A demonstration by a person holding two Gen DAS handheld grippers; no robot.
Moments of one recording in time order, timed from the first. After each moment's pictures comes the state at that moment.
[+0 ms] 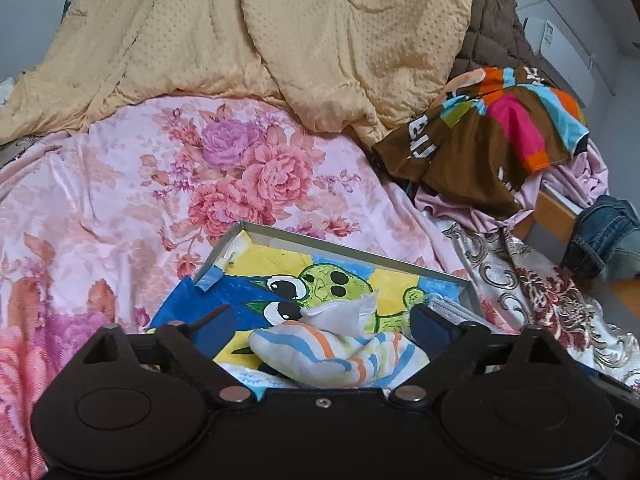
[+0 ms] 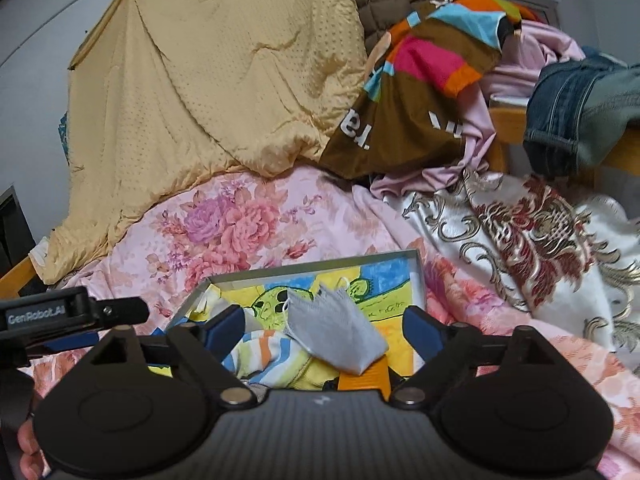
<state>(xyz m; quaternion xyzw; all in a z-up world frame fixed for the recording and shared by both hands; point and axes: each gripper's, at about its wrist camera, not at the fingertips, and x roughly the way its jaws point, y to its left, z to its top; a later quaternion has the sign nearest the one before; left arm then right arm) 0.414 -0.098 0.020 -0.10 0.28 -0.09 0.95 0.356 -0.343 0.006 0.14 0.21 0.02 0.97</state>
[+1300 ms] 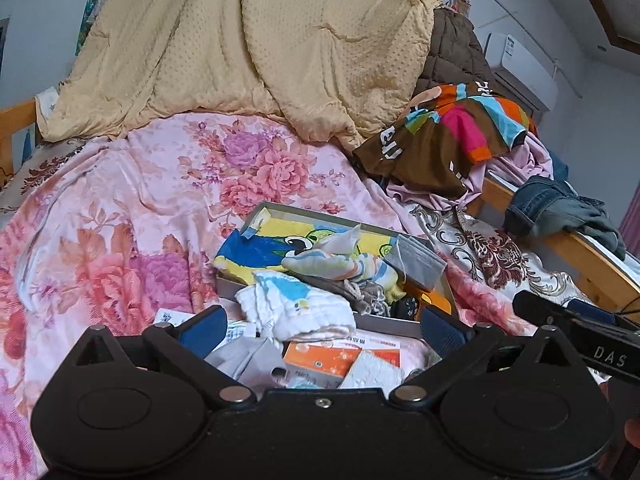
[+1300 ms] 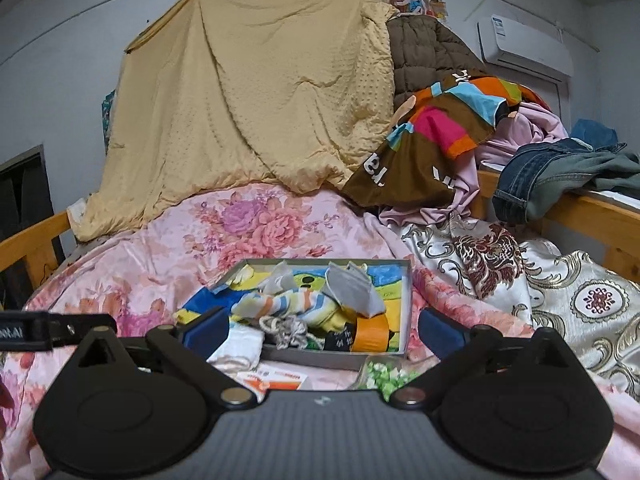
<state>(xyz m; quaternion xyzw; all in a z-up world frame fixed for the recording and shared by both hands) 0.224 -0.035 0.031 -0.09 0.25 -0.12 0.96 0.184 -0.275 0.034 0.05 0.17 0.01 0.98</state>
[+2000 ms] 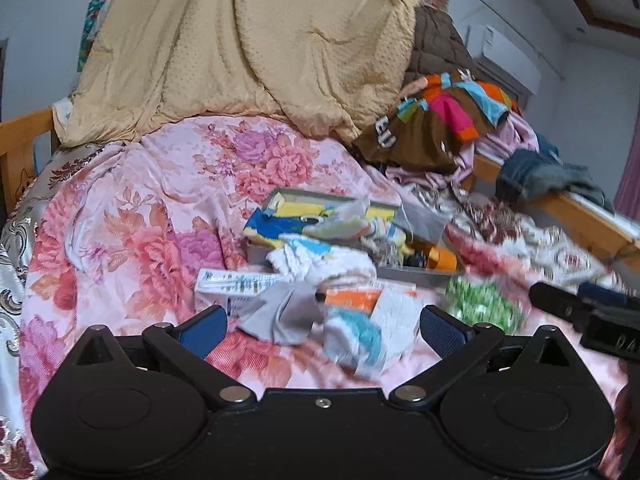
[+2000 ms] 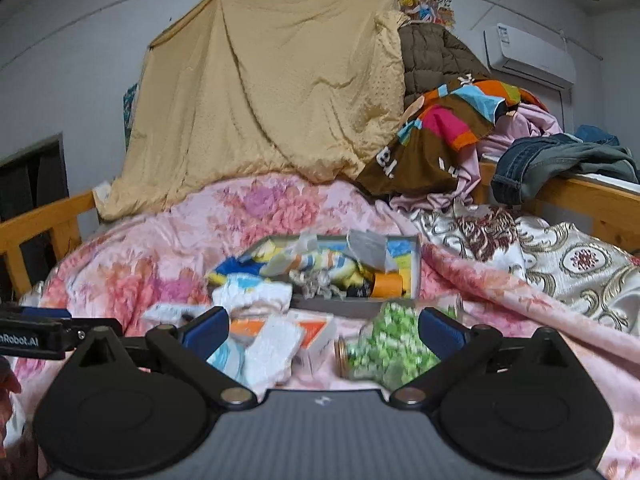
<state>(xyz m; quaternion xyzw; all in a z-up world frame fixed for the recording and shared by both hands) 0.149 0.001 -0.007 -0.05 0.23 -0.13 0.96 0.100 -0.247 0.003 0.03 0.17 0.03 0.99</state>
